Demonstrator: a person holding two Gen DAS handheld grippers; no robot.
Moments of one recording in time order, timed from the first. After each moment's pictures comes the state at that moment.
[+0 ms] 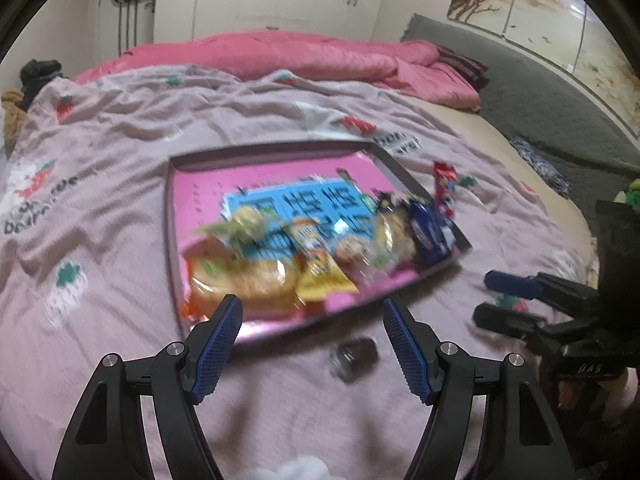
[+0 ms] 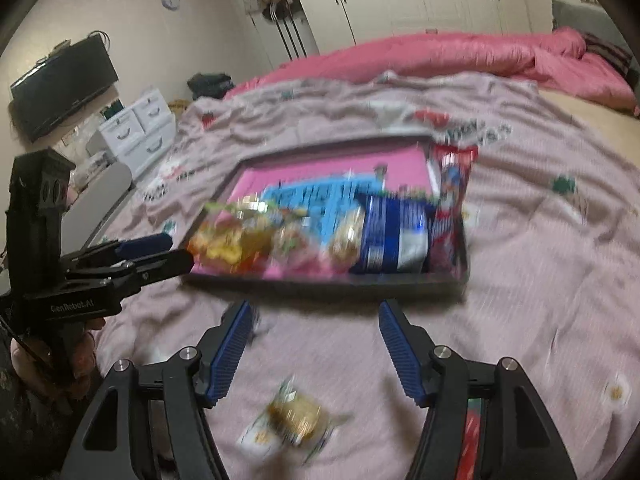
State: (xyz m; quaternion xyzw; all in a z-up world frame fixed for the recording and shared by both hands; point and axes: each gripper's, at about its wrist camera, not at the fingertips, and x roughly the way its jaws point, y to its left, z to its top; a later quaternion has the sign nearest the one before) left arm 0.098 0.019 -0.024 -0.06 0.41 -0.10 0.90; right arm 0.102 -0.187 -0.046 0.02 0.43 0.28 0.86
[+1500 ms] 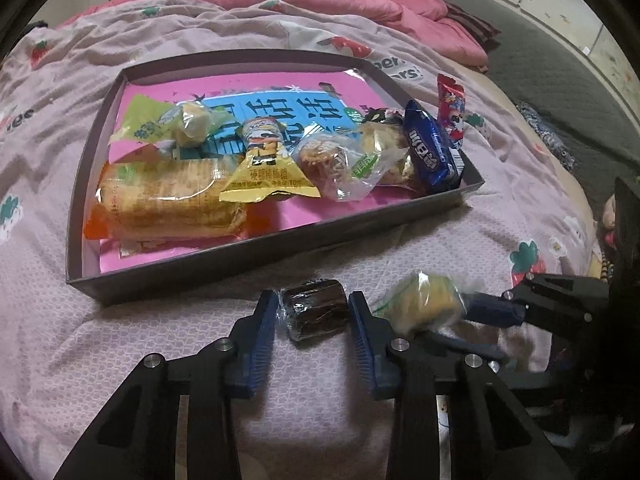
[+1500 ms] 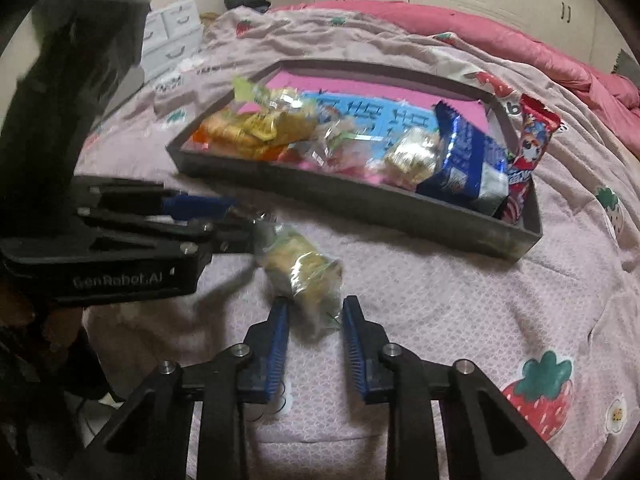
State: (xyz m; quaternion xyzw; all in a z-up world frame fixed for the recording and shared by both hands) left arm 0.114 -0.018 -0.088 -0.07 0.49 -0.11 0.86; right arm 0.094 -0.144 -0.088 -0.12 0.47 0.31 0.82
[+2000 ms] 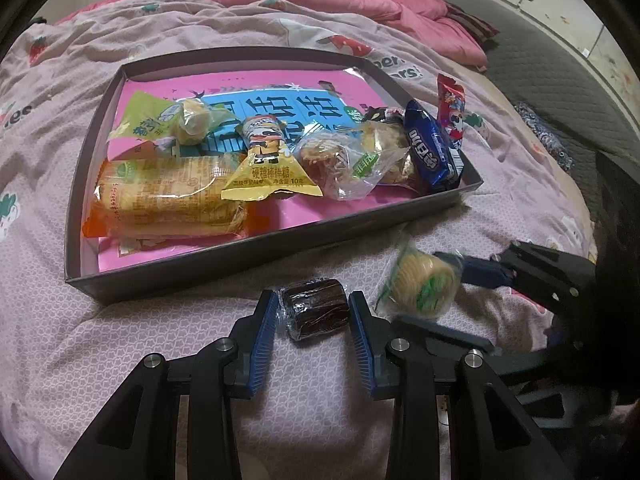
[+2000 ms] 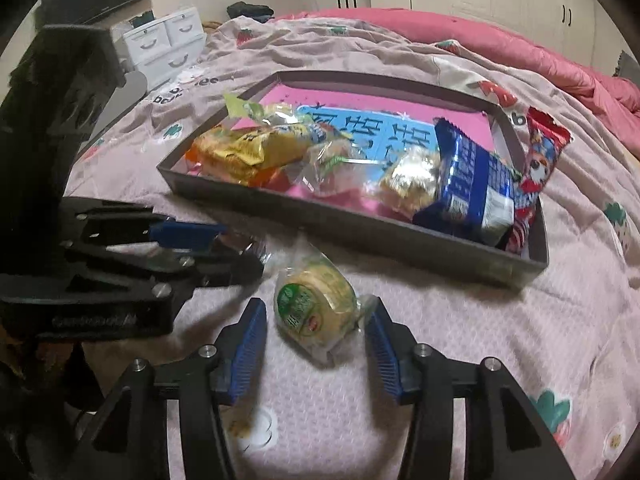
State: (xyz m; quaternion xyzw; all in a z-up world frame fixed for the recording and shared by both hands) left arm 0.115 -0.015 -0.089 -0.08 0.50 -0.11 0.86; right arm 0.111 -0.135 -0.091 -0.12 0.45 0.32 0.83
